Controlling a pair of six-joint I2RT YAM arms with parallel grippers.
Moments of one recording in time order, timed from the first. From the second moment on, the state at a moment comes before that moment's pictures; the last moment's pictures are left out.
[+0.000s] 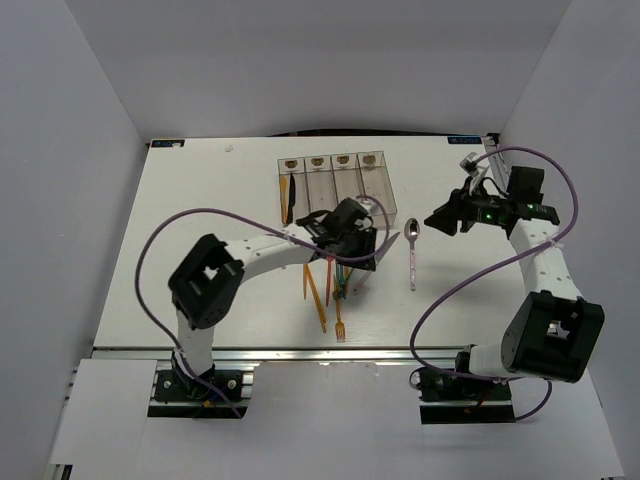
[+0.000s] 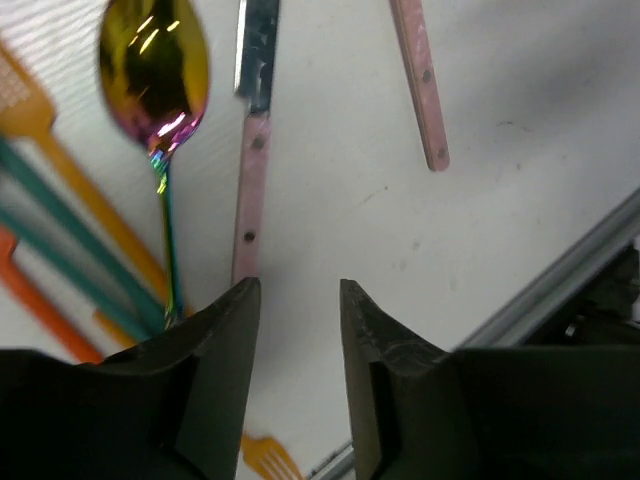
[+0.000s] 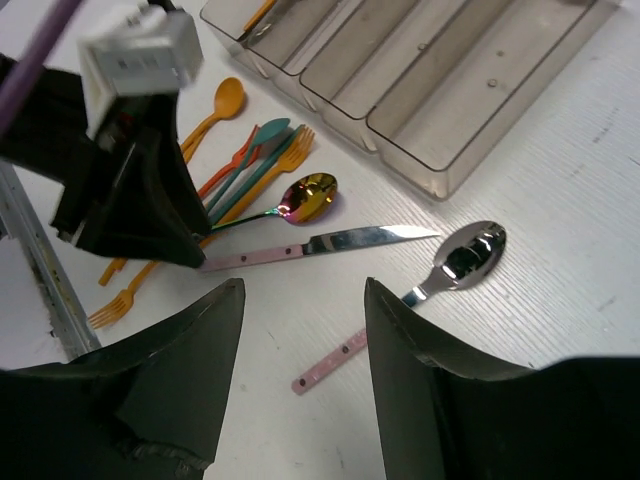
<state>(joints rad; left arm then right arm) -0.86 1.86 1.34 -0.31 0.16 -0.57 -0.15 1.37 1.09 -0.55 -1.05 -0.44</state>
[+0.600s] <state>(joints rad) -0.96 2.23 1.75 -0.56 -0.12 -0.40 -0.21 1.36 1.06 -0.60 -1.14 -0.48</state>
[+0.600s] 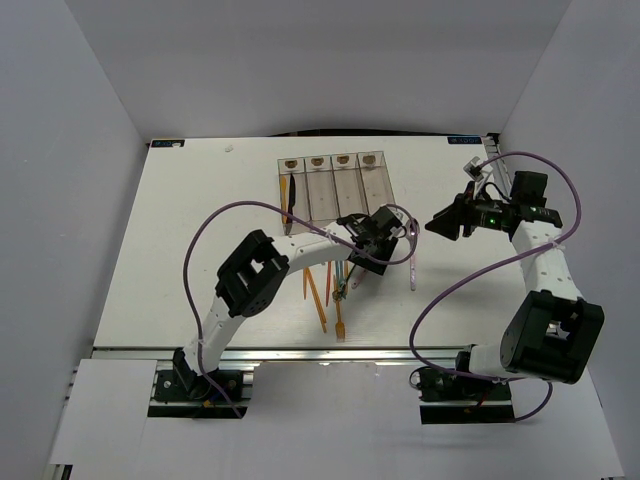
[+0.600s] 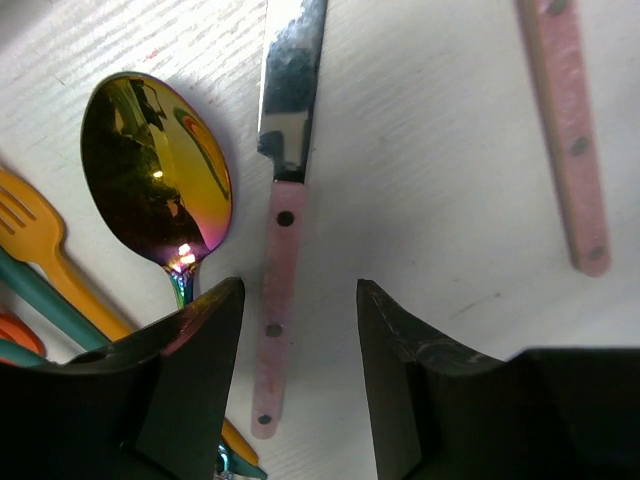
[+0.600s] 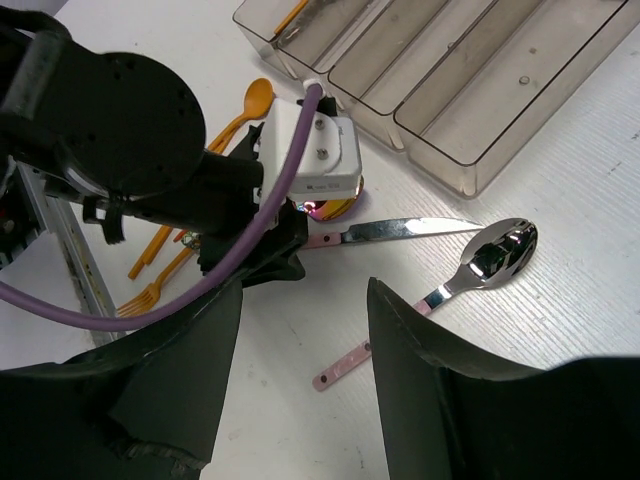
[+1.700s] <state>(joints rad) -0.97 2.04 1.71 -0.56 -0.03 -0.44 -0.21 1.37 1.03 -0.59 -1.17 -0.47</state>
